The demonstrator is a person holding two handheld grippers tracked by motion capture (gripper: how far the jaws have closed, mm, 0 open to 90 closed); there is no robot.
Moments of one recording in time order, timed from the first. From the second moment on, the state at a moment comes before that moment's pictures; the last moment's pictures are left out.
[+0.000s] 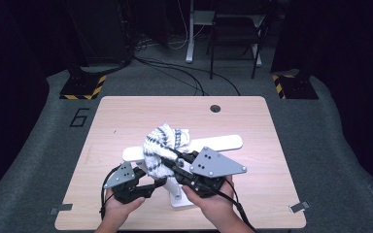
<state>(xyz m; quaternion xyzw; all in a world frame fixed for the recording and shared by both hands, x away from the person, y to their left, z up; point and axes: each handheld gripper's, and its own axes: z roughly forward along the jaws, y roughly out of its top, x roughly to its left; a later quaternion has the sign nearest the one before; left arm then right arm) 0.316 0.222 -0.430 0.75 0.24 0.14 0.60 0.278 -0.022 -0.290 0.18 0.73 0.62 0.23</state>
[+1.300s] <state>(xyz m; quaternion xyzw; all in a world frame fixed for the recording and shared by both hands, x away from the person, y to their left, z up) 0.318 0.224 -0.432 0.75 0.24 0.13 0.60 0.251 -0.047 -0.364 0.20 0.77 0.57 0.21</state>
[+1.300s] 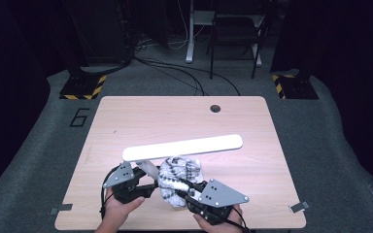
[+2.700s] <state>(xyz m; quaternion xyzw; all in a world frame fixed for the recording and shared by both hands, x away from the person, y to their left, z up) 0.334 0.213 -0.434 0.74 0.25 0.11 0.61 0.276 -0.092 -0.415 0.28 0.76 0.54 0.23</state>
